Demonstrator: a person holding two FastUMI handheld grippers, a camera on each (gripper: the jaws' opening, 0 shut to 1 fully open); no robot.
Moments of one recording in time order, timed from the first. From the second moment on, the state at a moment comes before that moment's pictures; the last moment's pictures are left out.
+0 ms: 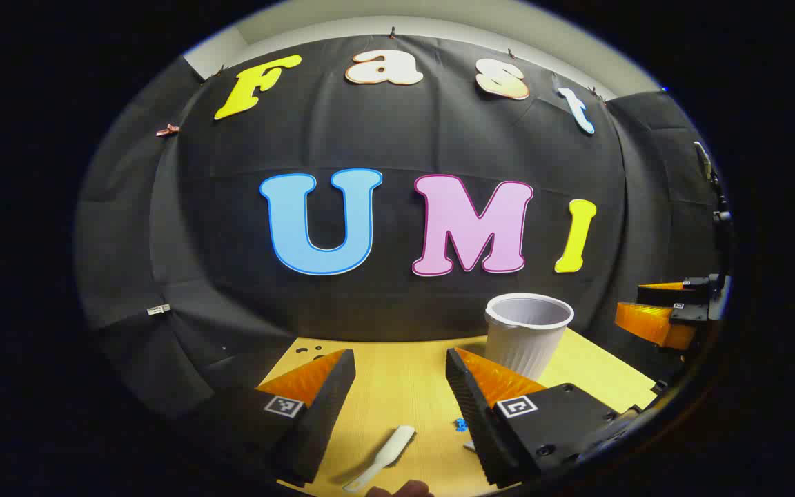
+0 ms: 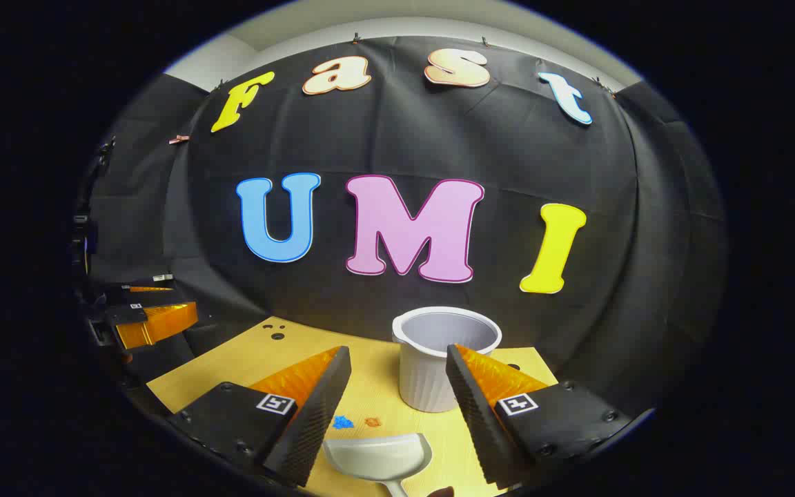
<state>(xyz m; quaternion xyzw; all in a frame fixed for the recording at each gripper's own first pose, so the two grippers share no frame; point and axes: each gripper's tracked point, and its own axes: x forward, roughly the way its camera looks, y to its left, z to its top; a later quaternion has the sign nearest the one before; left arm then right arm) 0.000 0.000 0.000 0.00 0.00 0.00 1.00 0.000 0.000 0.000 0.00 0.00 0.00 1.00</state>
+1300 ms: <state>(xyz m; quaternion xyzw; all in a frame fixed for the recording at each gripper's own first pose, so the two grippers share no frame) 0.002 0.034 -0.042 -0.02 0.04 0.01 1.00 -0.075 0.003 -0.228 -0.05 0.35 0.10 0.93</state>
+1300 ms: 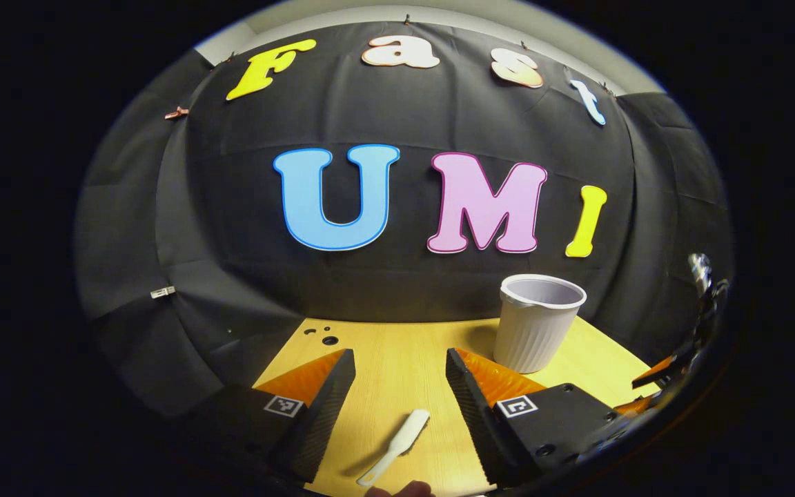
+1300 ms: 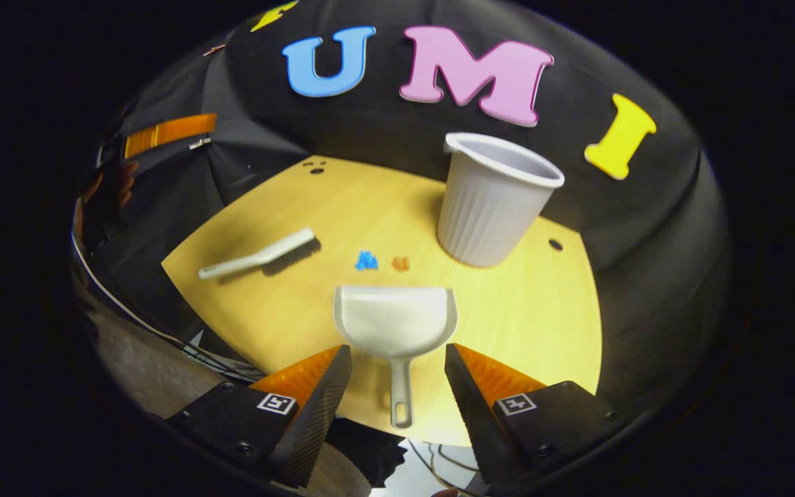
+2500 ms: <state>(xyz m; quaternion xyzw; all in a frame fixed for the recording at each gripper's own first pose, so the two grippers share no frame) 0.008 0.068 -0.106 -0.02 0.13 0.05 0.99 -0.010 0.007 -0.397 -0.03 0.52 0.09 0.85</state>
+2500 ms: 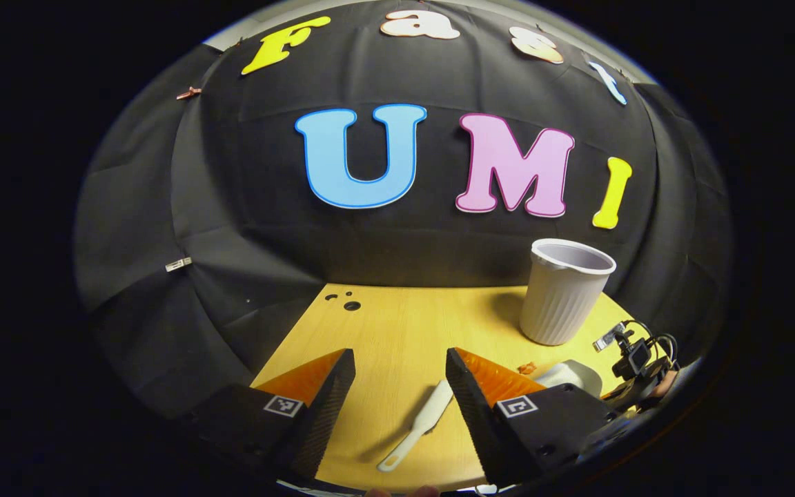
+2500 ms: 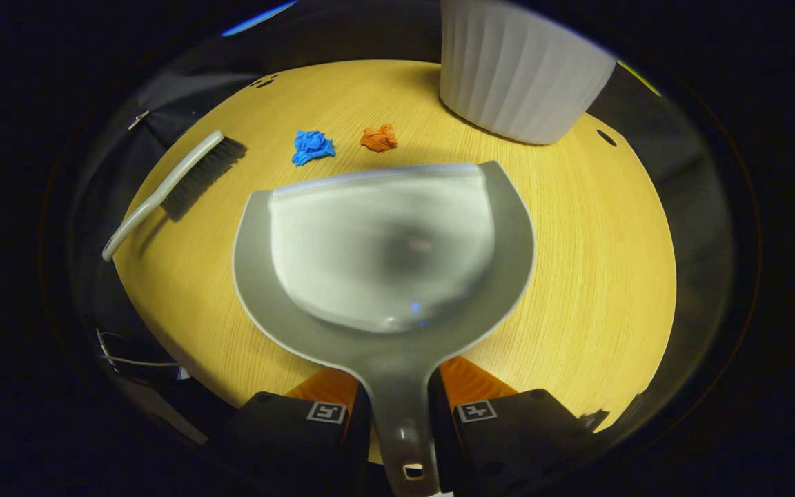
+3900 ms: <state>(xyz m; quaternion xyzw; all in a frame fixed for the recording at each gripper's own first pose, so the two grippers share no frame) 0.052 0.037 -0.373 0.06 0.54 -0.08 0.83 -0.033 -0.005 -0.367 -0.06 0.47 0.13 0.87</state>
